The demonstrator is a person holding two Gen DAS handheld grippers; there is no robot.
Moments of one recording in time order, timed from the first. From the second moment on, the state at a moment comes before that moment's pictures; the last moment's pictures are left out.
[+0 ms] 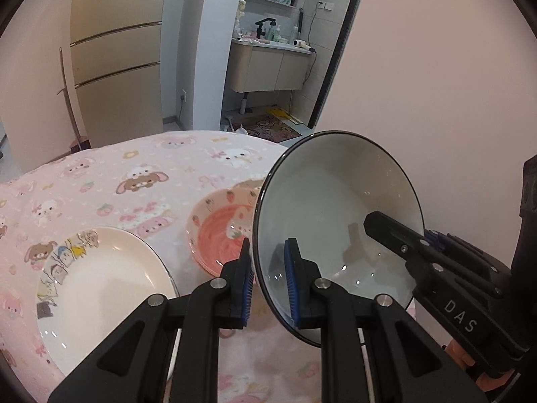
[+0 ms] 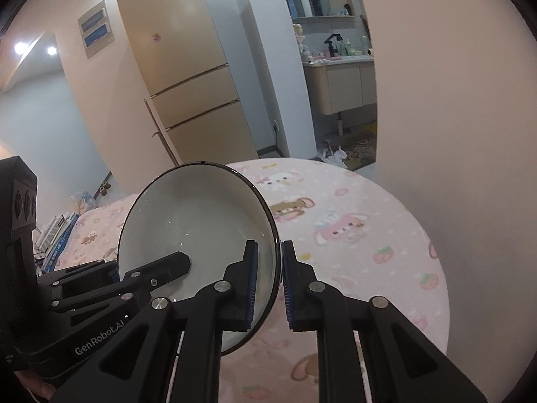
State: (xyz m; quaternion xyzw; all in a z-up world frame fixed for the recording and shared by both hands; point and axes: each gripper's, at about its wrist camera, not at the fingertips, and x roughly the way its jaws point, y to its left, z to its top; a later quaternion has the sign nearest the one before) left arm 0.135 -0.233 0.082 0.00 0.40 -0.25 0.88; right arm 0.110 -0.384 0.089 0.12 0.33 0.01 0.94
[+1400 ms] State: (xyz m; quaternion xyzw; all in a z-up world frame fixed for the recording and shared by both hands) left arm 0.216 -0.227 0.021 0.02 0.49 -0.23 0.84; right arm 0.194 -0.361 0.033 0.12 0.41 -0.01 0.91
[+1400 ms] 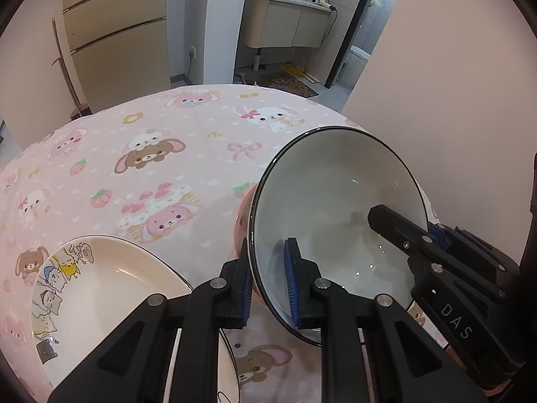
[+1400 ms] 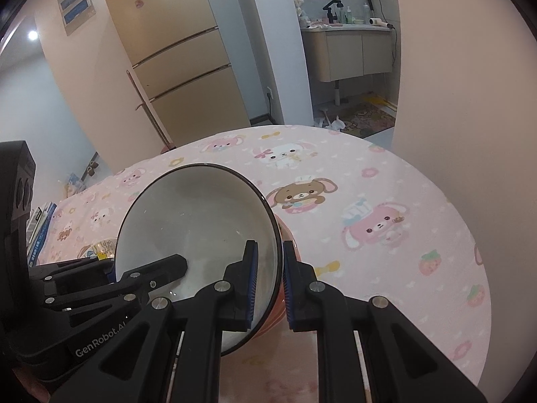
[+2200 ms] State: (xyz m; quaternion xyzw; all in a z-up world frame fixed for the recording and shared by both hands) left arm 0.218 -0.225 0.022 0.06 0.45 -0.21 0.86; right arm 0.196 -0.353 0.023 0.13 0.42 -0.02 0.90
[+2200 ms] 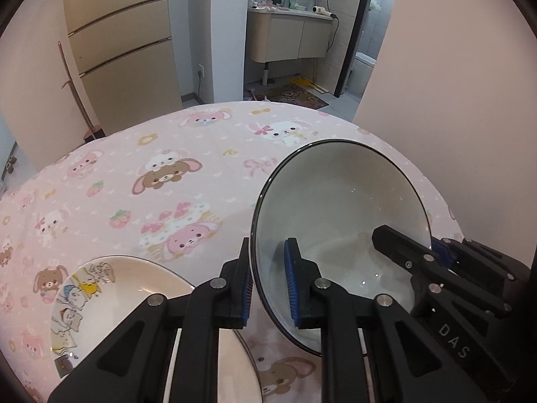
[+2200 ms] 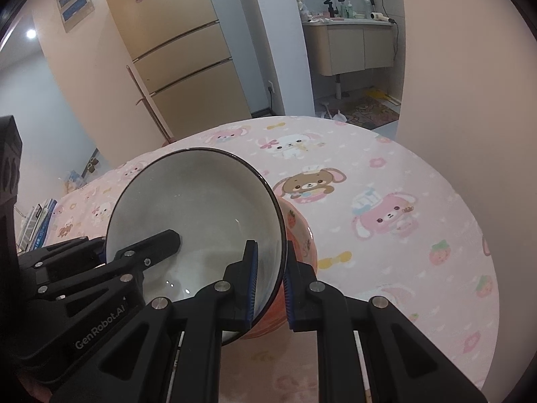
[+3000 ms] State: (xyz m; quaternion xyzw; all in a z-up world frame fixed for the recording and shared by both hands) left arm 0.219 -0.239 0.006 0.09 0.45 -0.21 0.86; right arm 0.197 -0.350 0.026 0.09 0.41 -0.04 0.91
